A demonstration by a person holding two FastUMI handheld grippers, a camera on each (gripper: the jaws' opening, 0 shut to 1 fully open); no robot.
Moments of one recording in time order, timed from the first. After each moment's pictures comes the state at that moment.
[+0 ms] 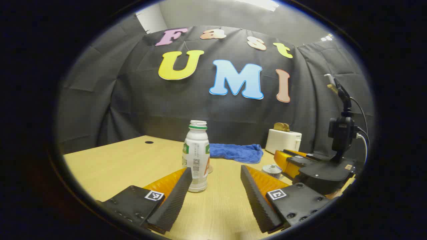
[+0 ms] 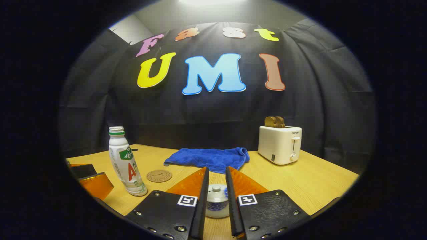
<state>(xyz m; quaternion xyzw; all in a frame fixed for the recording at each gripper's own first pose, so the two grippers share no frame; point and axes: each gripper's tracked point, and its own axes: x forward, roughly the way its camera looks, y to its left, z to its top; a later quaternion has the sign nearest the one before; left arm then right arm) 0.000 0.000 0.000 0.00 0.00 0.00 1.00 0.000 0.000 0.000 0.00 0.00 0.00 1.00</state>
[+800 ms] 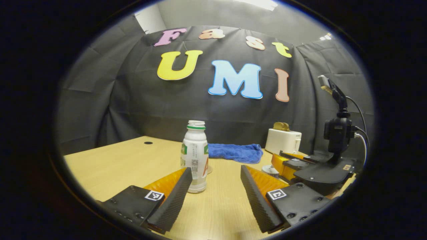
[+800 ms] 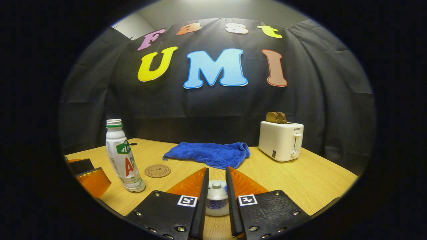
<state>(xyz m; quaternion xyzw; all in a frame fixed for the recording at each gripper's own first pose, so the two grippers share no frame) 0.003 -0.003 0.000 0.00 0.00 0.00 1.00 0.010 0.005 -0.026 -0.01 0.05 0.01 1.00</state>
